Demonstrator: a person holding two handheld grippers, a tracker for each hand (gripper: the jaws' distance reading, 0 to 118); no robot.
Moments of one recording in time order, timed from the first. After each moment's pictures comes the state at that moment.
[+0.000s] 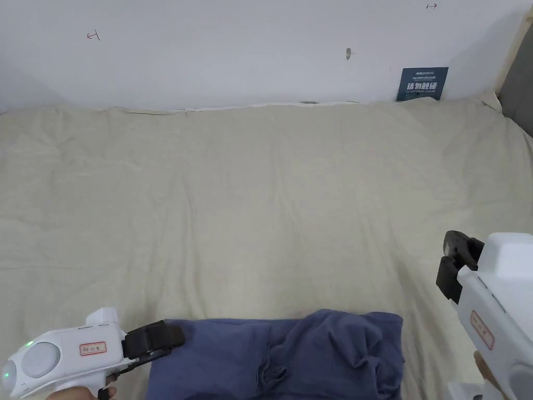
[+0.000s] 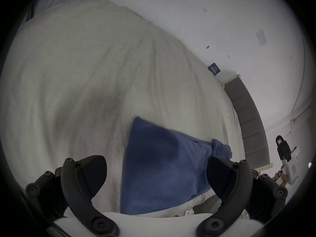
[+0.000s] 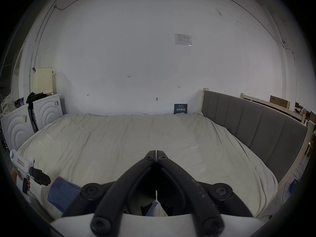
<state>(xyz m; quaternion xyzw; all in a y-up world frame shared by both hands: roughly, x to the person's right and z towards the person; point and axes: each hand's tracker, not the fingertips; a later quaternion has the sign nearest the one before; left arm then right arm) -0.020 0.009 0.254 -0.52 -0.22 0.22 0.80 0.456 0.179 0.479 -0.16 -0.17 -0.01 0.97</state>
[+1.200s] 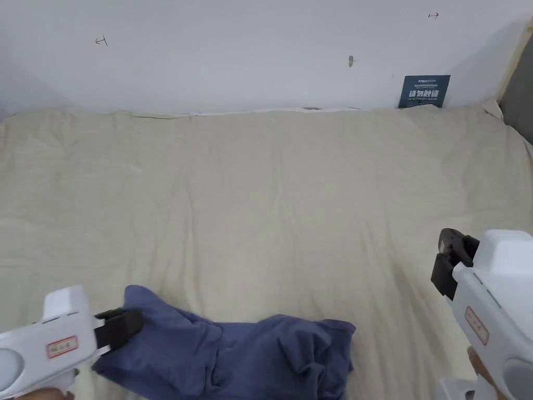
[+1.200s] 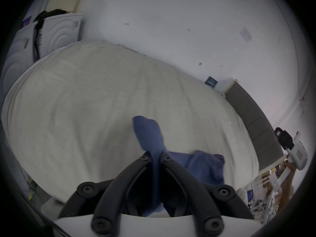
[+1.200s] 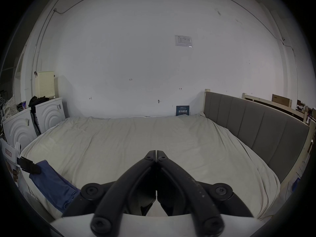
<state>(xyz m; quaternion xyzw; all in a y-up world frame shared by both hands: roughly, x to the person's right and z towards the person) 0.003 0.112 0.316 -0.40 -0.21 0.13 0.88 0.466 0.184 0.484 -0.15 -0.16 -0.02 0.98</state>
